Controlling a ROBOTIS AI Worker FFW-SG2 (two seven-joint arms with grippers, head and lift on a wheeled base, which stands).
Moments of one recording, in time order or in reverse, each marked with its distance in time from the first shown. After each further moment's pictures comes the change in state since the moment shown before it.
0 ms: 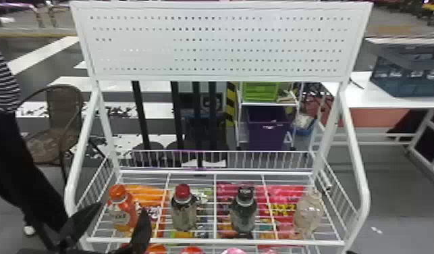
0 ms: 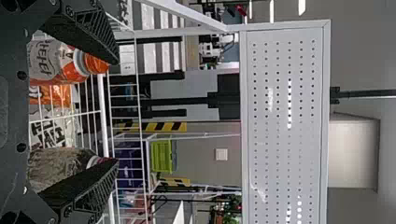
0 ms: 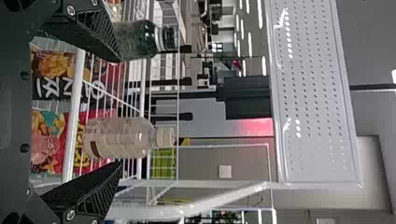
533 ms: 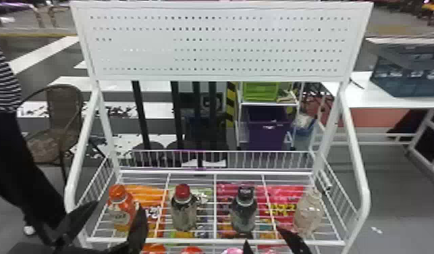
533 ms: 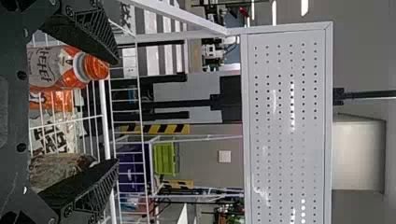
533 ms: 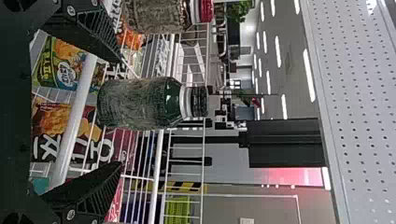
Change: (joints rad) left arm -0.002 0.001 0.019 -0.024 0.006 0.047 -0.007; right arm -0.299 0.020 0.193 0.262 0.083 0.102 -0.048
